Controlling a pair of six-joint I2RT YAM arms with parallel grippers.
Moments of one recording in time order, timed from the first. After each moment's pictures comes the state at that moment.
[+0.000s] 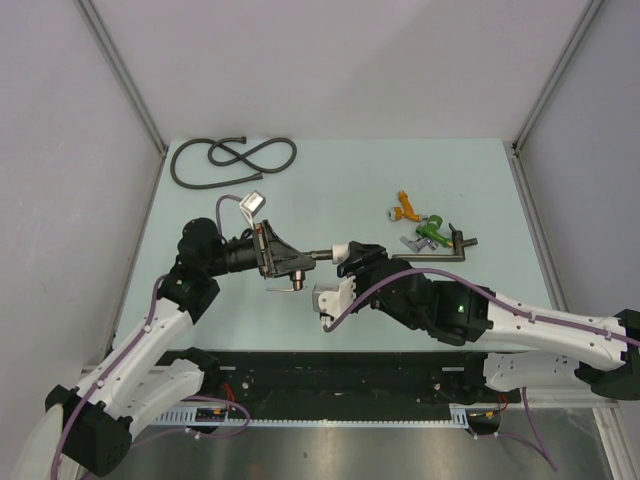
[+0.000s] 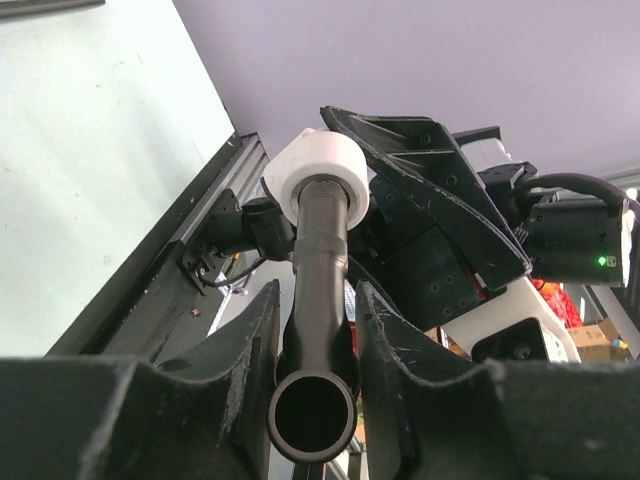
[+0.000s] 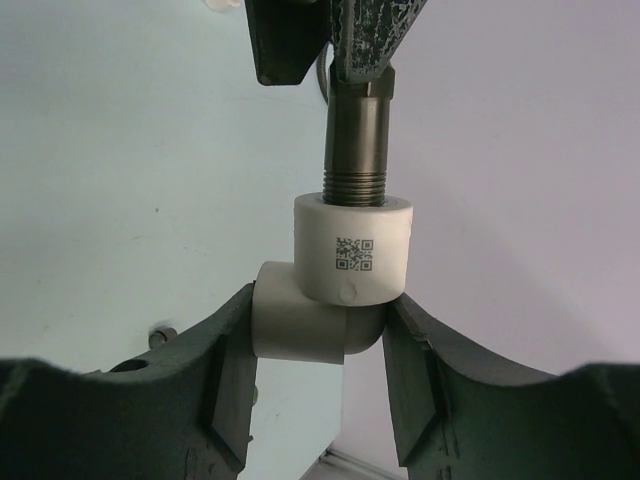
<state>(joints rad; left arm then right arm) -0.44 0.86 0.68 0.11 0.88 -1.15 1.32 1.07 1.06 -0.41 0.47 -1.02</state>
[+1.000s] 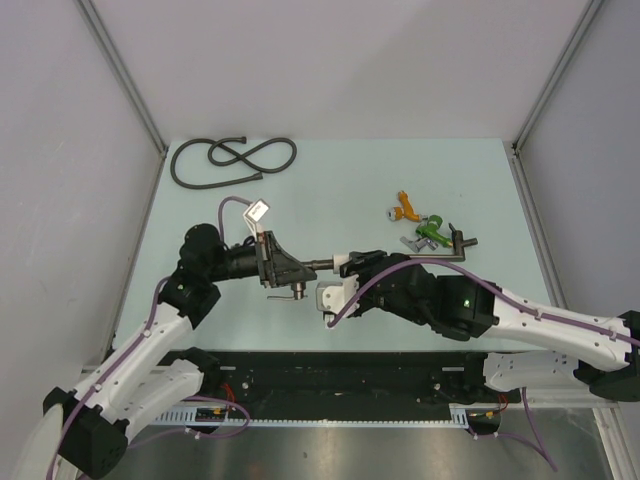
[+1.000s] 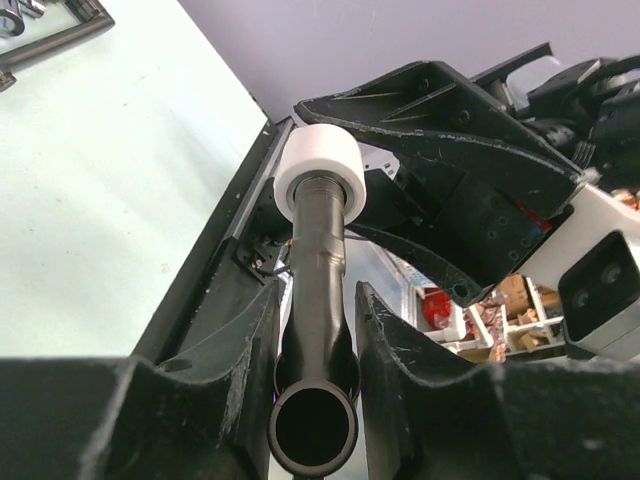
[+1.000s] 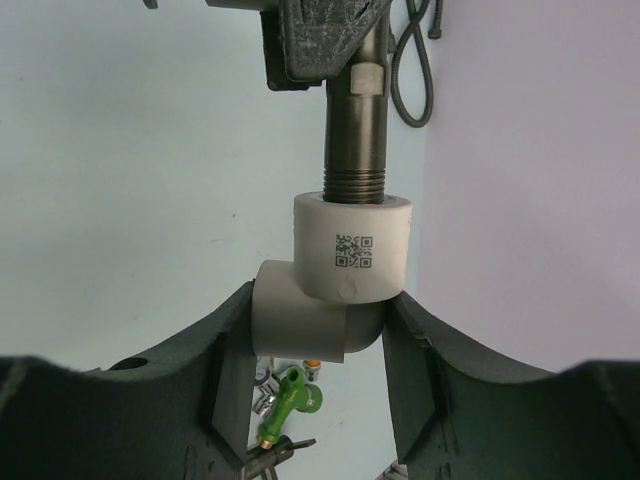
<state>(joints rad) -0.47 0.84 0.66 0.12 0.92 -0.91 1.30 1.07 1.13 -0.56 0.34 -0.87</state>
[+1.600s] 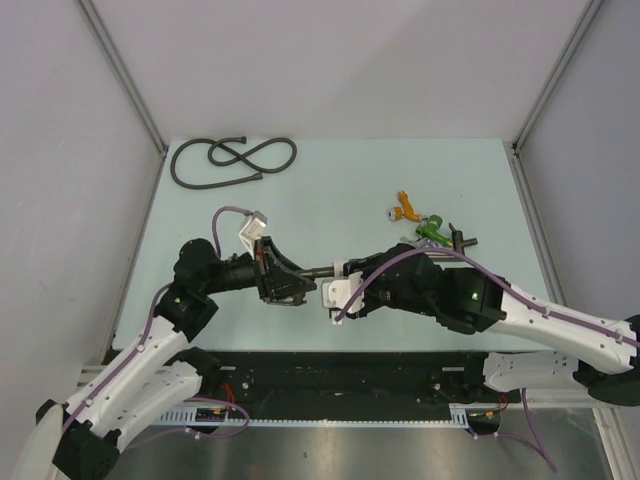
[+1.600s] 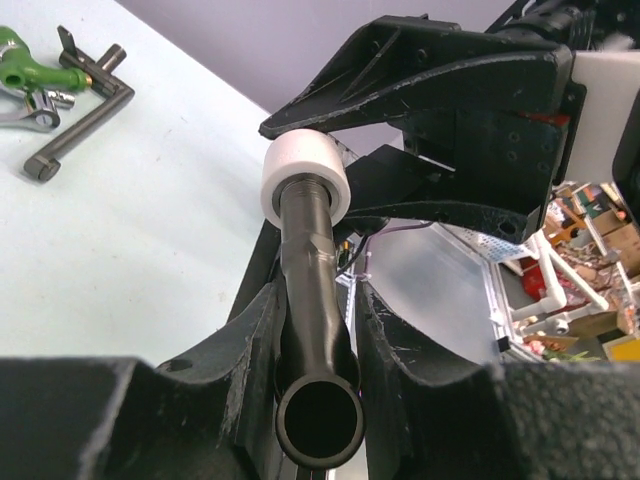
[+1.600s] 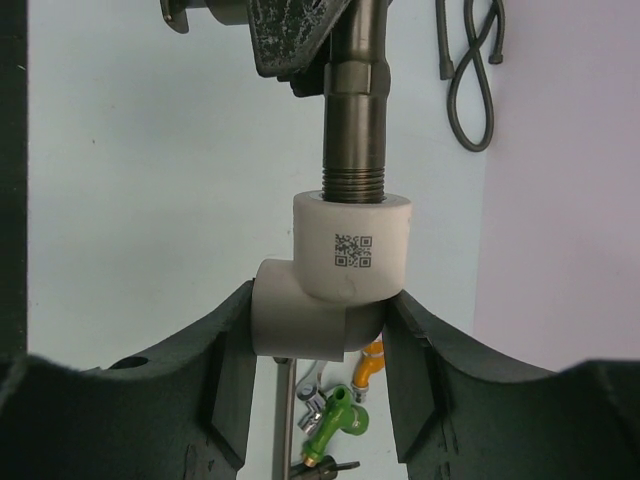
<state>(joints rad) -0.53 0.74 0.59 0.18 0.87 -0.68 1.25 1.07 1.18 -0.66 0.17 -0.79</state>
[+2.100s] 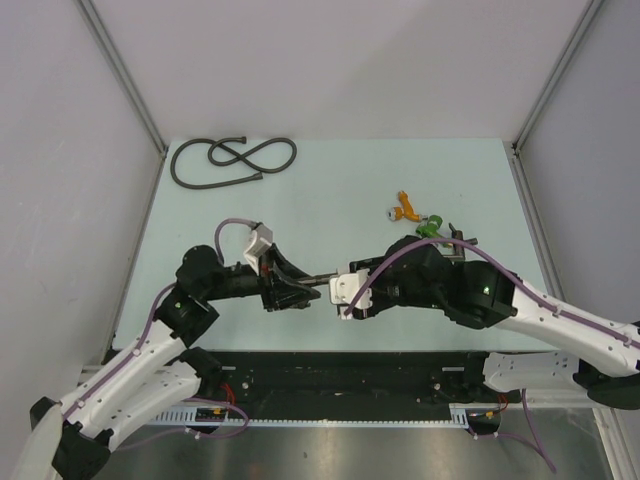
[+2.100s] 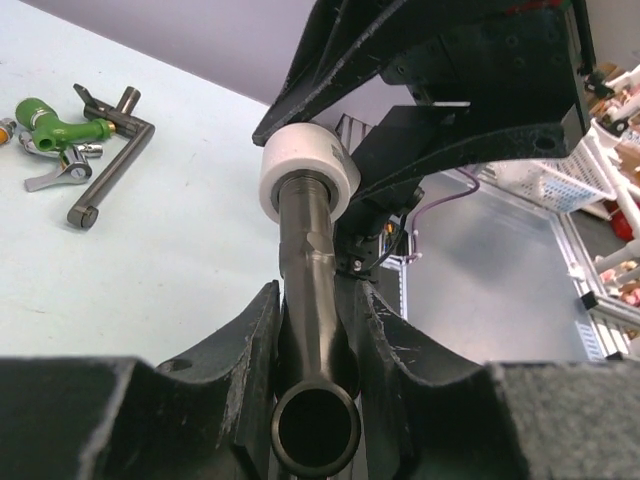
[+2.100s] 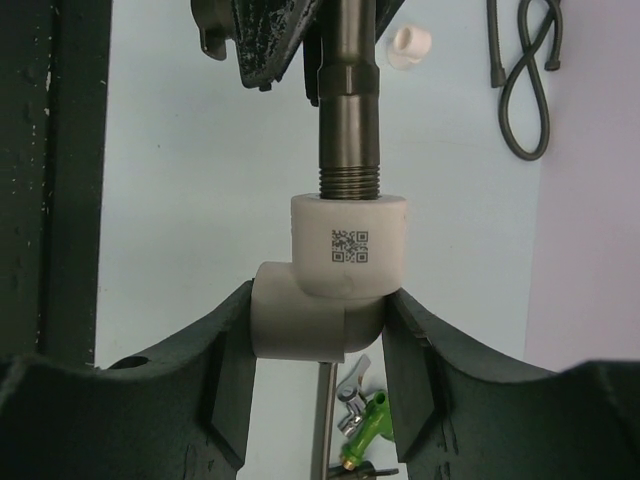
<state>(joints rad) -0.63 0.71 0.58 0.16 0.82 -0.44 1.21 1.06 1.25 -0.77 0.03 -0.73</state>
